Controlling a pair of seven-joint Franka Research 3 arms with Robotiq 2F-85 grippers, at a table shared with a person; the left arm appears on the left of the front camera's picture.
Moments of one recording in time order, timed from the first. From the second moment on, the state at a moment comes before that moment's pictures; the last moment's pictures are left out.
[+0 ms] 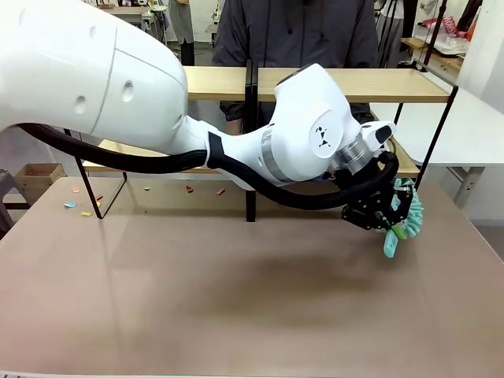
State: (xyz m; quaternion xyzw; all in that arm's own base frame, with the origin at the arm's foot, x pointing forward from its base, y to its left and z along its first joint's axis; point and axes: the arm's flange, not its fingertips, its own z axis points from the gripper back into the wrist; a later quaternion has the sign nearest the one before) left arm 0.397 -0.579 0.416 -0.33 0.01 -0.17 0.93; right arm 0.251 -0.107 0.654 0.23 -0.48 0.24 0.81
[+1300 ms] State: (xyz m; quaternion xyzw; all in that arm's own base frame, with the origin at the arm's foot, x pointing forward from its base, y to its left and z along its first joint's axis) left arm 0.274 -0.208 0.504 -0.46 -0.12 -0.18 0.86; right arm 0.251 -0.107 0.653 0.23 -0.48 0.24 0.81
